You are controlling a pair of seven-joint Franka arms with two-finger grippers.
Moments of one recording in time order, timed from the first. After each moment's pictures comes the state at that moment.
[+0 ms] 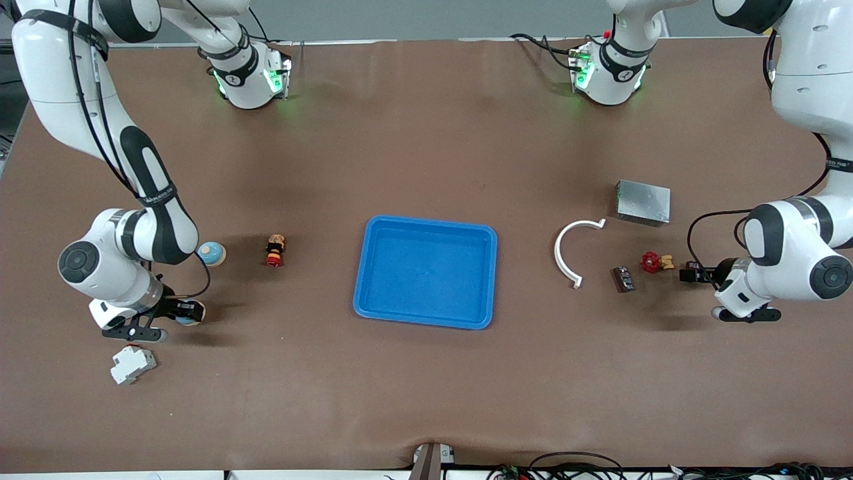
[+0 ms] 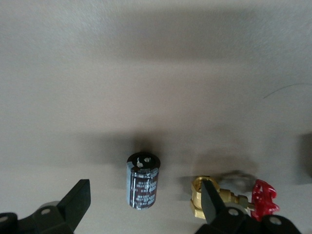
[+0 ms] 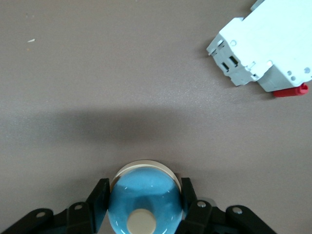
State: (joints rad) left arm 0.20 0.65 -0.03 -1.68 0.09 2.07 0.11; right arm -0.06 0.68 -0.04 -1.78 0.02 2.55 -0.03
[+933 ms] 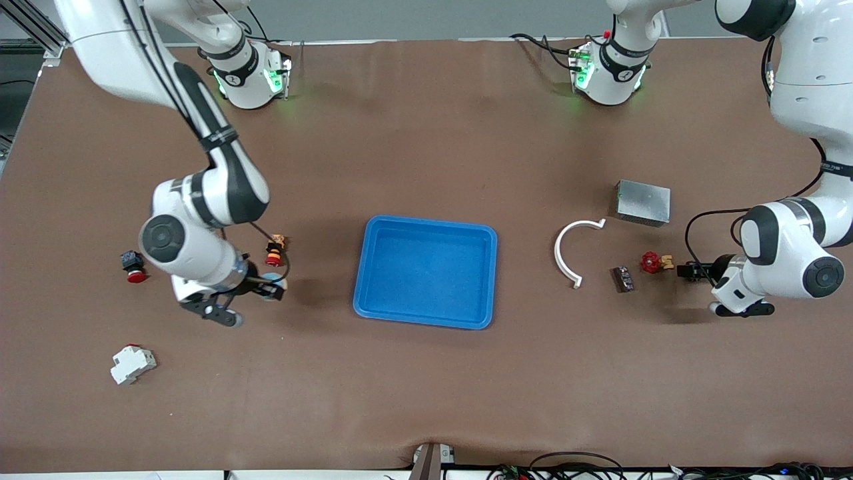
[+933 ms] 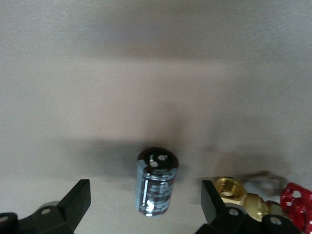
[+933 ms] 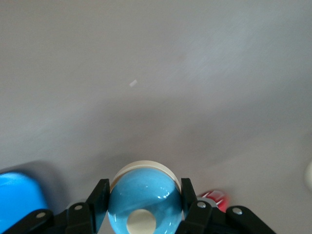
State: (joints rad) left arm 0.22 0.67 -0.02 -1.71 0.09 2.09 0.11; right arm 0.18 0.49 0.11 -1.77 0.02 2.28 0.66
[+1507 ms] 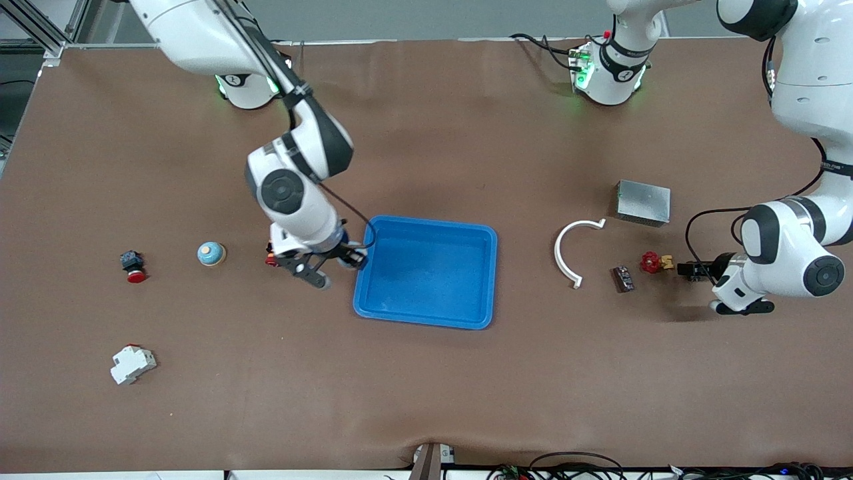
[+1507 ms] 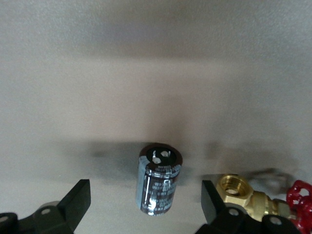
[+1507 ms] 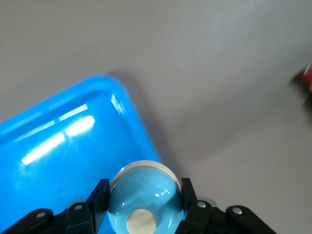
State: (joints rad) left arm 0.23 0.67 -0.02 -1.73 0.09 2.09 0.11; right arm 0.46 0.48 0.12 -1.77 0.01 2.28 1.12
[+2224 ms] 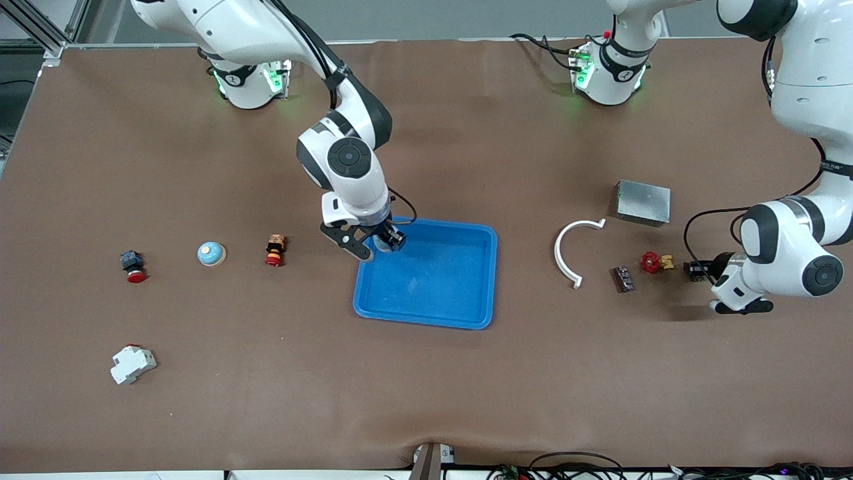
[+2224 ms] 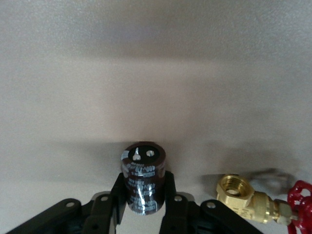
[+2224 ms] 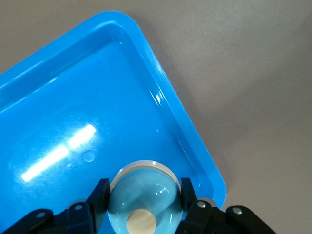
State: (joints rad) left arm 0.23 0.67 -0.02 -1.73 0.09 2.09 0.11; right arm 0.57 0.53 0.12 -1.78 -0.09 2.35 1.36
